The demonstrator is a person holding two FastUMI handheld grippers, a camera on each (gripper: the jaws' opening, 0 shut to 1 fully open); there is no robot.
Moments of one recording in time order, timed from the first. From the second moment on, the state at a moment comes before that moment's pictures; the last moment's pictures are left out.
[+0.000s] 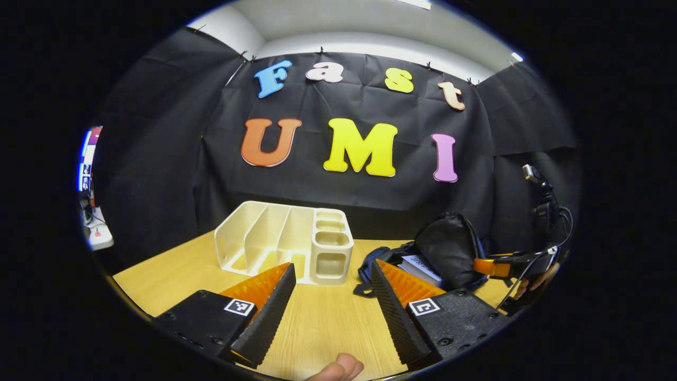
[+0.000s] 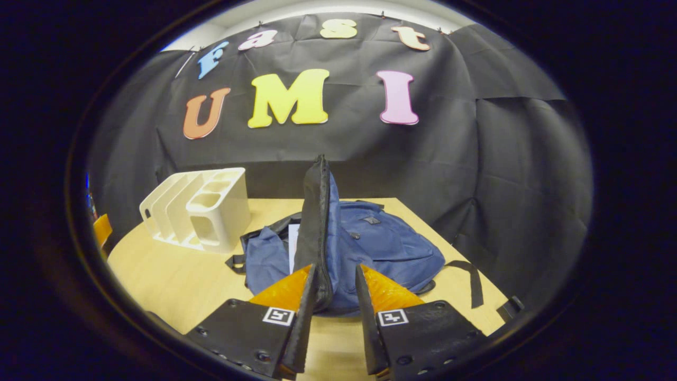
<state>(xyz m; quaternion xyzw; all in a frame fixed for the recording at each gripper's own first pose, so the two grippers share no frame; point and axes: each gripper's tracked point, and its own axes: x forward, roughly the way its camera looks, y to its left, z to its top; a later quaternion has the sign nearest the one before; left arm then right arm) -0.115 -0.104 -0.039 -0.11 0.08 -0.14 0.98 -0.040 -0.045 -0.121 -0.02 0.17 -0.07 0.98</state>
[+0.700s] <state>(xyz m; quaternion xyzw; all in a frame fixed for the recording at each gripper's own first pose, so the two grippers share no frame) -0.106 -0.034 -0.034 -0.11 0.08 -0.08 0.99 -0.142 -0.020 -0.041 -0.04 0.03 -0.06 1.00</state>
